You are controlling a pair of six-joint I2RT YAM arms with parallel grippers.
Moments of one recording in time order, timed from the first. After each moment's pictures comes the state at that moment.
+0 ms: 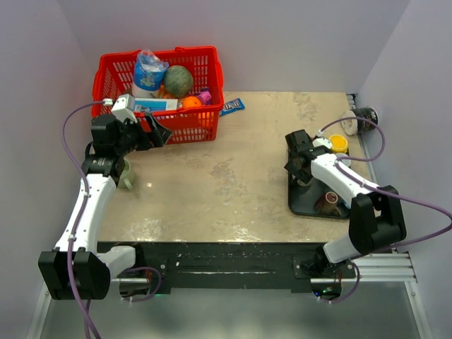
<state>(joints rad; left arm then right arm) 0.01 1.12 1.00 -0.25 0.40 -0.34 0.32 1.49 1.00 -0.67 0.46 0.98</state>
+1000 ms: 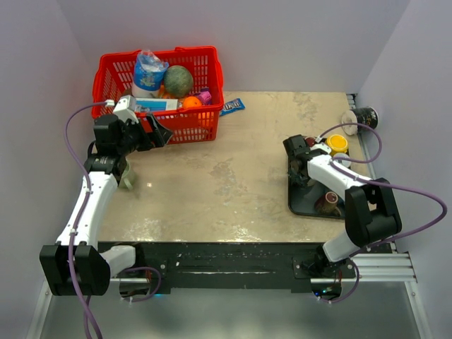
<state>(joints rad) 0.01 1.15 0.98 -0.22 0.40 -0.36 0.32 1.55 0.95 -0.63 0.50 1.01</state>
